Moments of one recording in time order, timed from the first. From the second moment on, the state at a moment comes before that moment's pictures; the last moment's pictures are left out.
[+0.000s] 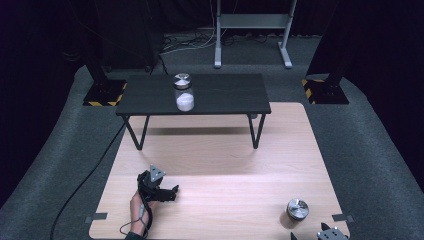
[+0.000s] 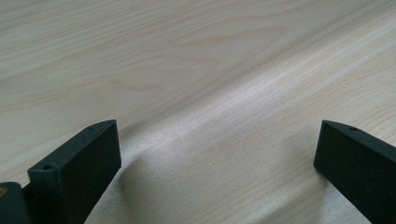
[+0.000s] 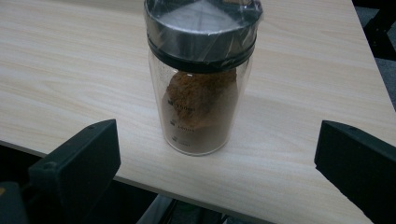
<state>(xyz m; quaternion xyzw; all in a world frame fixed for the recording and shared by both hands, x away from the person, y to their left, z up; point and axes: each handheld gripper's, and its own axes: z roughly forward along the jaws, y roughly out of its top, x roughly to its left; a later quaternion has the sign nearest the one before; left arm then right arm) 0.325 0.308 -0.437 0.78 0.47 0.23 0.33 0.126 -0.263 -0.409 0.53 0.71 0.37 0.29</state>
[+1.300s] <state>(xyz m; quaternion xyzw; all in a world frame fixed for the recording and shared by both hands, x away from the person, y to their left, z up) 0.328 0.311 -0.437 0.78 0.48 0.22 0.34 0.129 -0.259 -0.413 0.53 0.71 0.37 0.29</state>
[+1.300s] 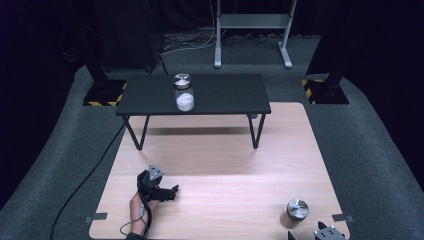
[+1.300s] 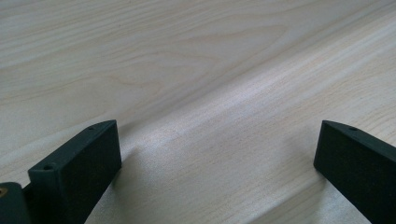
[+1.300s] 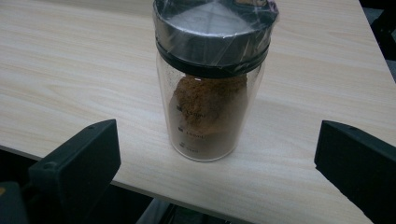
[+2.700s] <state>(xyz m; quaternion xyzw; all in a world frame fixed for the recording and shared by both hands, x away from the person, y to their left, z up) 0.327 0.310 -0.437 0.78 0.48 0.22 0.34 0.155 -0.236 -0.490 0.50 0.63 0.46 0.37</state>
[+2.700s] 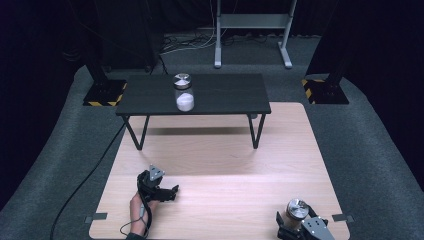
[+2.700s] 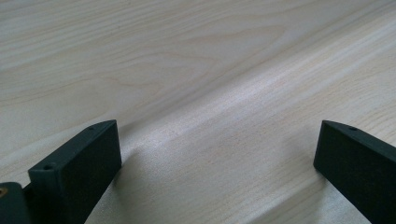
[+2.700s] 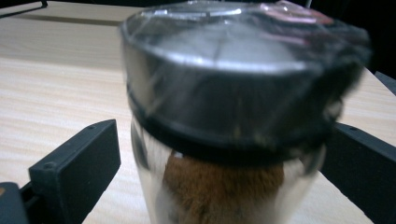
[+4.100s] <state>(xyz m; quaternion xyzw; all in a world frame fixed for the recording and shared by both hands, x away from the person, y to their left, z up) 0.327 0.309 -0.437 0.78 0.48 0.22 0.34 0.154 -0.244 -0.498 0.49 0.62 0.50 0.37</state>
